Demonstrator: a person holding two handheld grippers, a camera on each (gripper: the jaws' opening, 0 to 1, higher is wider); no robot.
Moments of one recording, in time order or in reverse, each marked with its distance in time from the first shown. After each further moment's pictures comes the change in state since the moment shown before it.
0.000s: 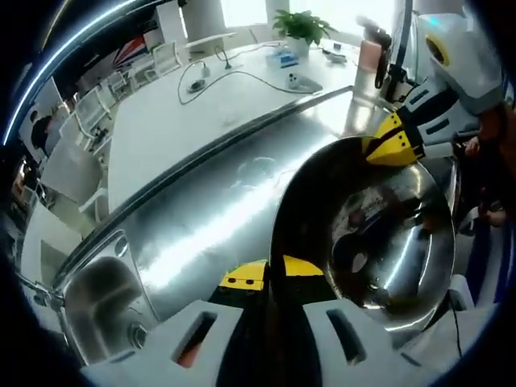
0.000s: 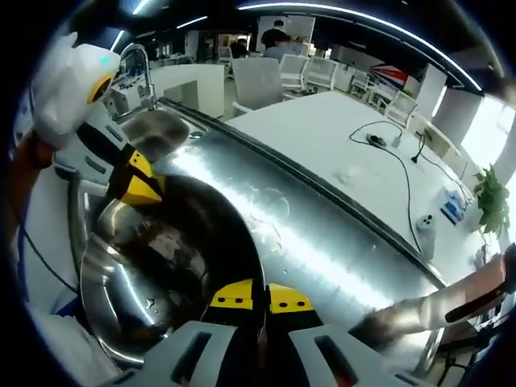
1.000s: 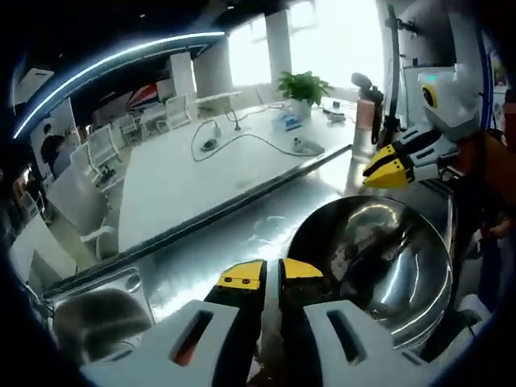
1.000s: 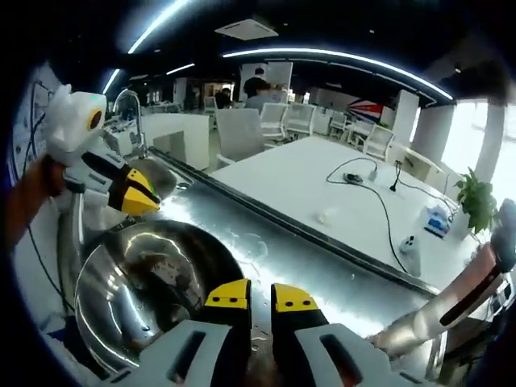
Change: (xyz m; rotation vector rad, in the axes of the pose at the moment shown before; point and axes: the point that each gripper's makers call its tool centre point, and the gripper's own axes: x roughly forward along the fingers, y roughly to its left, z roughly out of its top) left arm -0.033 0.025 0.037 -0.030 -0.364 0.018; right arm -0.031 -0.024 0.026 0.039 -0.321 -0.091
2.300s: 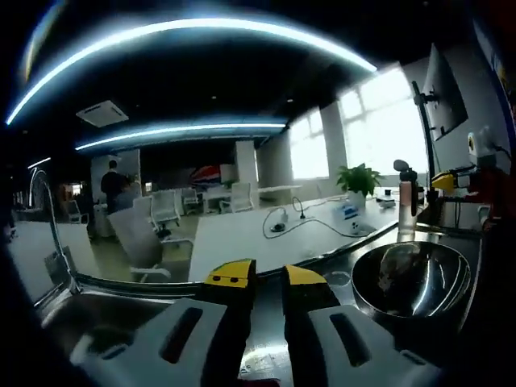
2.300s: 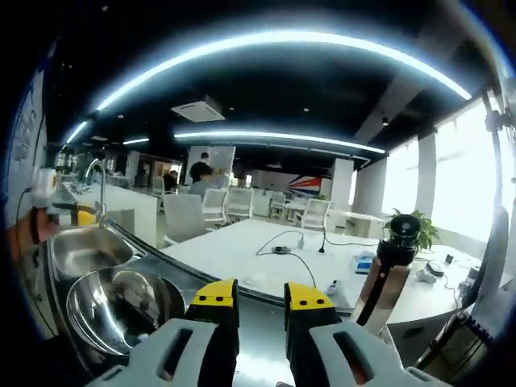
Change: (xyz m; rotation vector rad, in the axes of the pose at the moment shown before) left arm -0.115 0.086 -0.011 -0.096 -0.542 0.345; right arm -0.121 -0.082 0.002 0.132 -0.476 -0.320
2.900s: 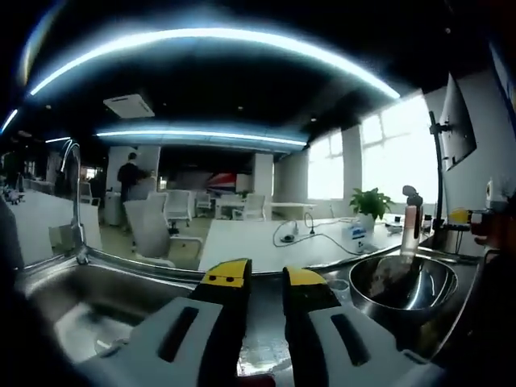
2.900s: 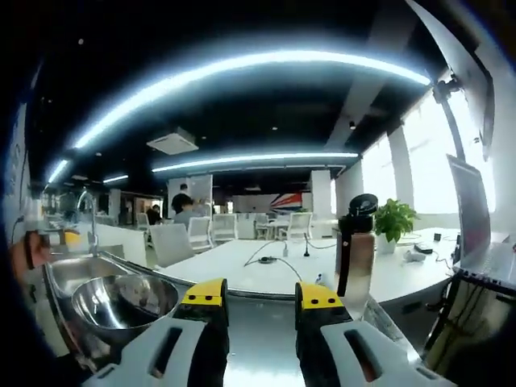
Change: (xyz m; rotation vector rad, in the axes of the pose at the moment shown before) left arm -0.043 0.013 -0.013 -0.117 -0.061 0.078; right arm -0.050 -0.028 -0.036 0.124 -0.108 -0.091
